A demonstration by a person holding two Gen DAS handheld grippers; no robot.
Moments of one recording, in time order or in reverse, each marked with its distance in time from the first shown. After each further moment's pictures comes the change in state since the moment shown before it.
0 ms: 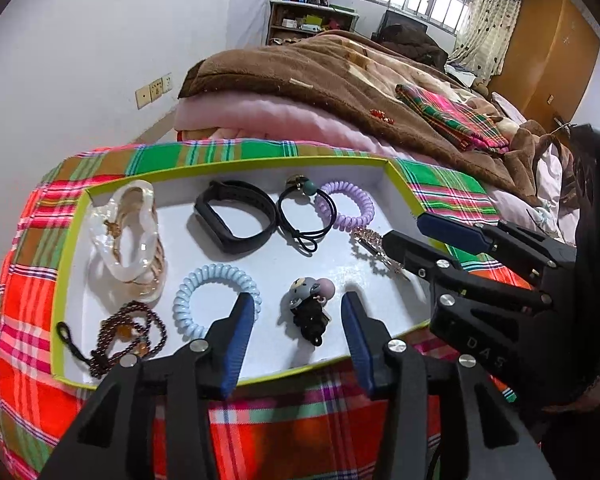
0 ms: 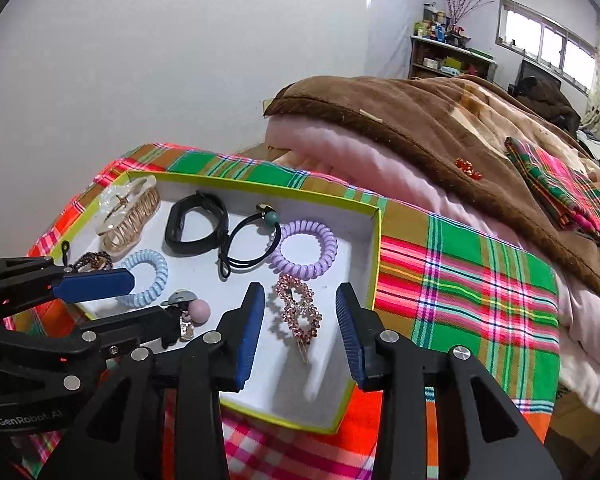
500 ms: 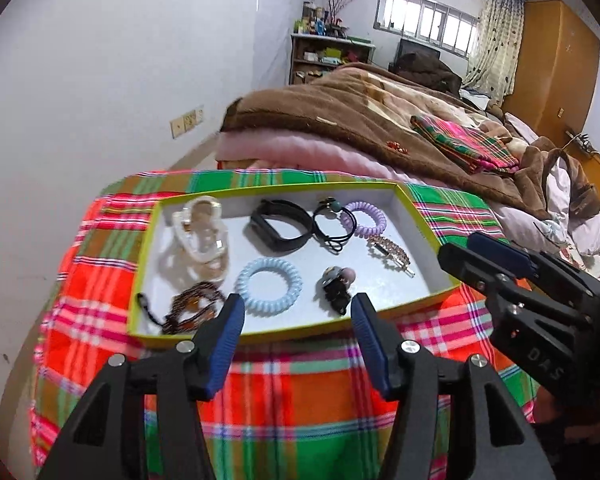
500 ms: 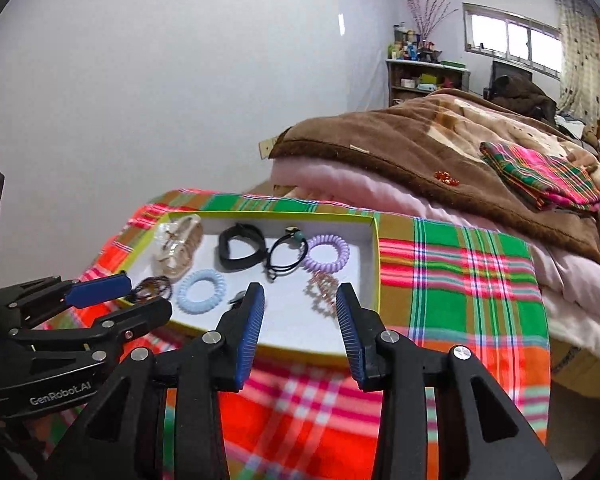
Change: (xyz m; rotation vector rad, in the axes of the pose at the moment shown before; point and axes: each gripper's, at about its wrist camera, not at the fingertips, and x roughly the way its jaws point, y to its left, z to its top) left arm -0.057 0.006 -0.024 -0.005 -0.133 0.105; right arm -0.071 0.024 -0.025 0.127 -0.141 0.009
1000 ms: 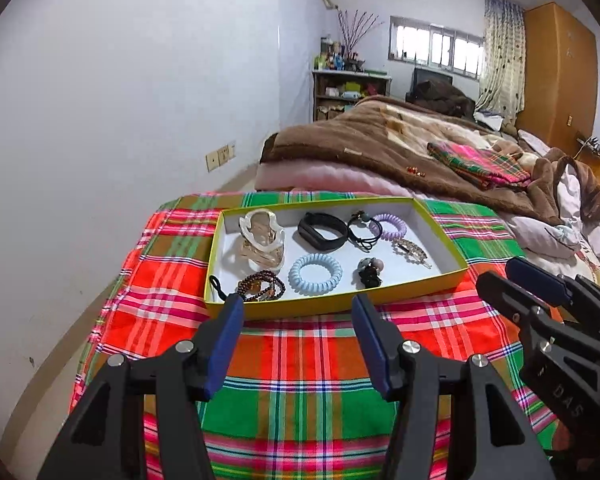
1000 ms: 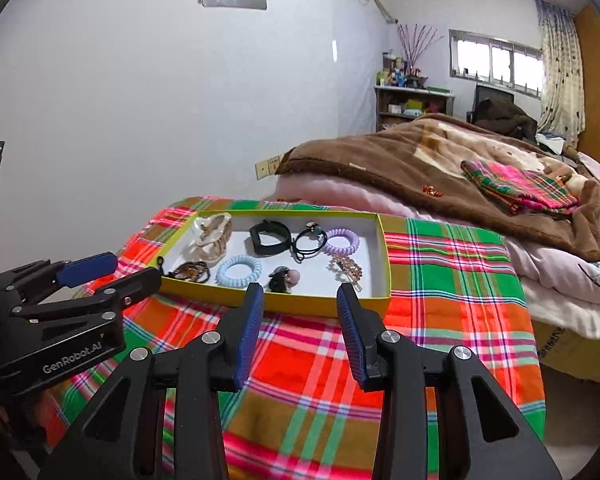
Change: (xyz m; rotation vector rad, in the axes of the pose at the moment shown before) left arm -0.053 0.015 -0.036 0.010 -0.144 0.105; right arm -0.057 0.046 -0.038 -0.012 -0.106 -0.065
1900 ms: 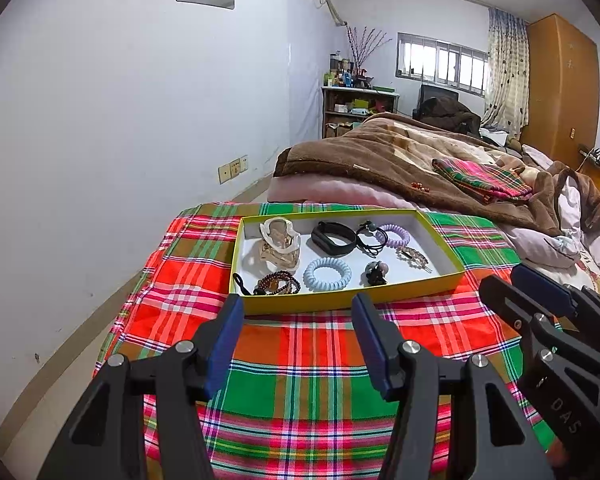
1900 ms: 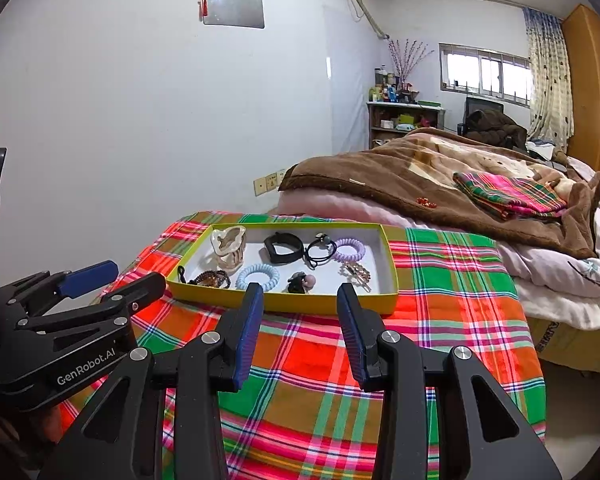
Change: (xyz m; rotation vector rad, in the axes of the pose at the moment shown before) left arm -0.027 0.007 -0.011 -0.022 -0.053 0.032; right arm -0.025 0.023 -0.008 0.014 -0.061 -0.027
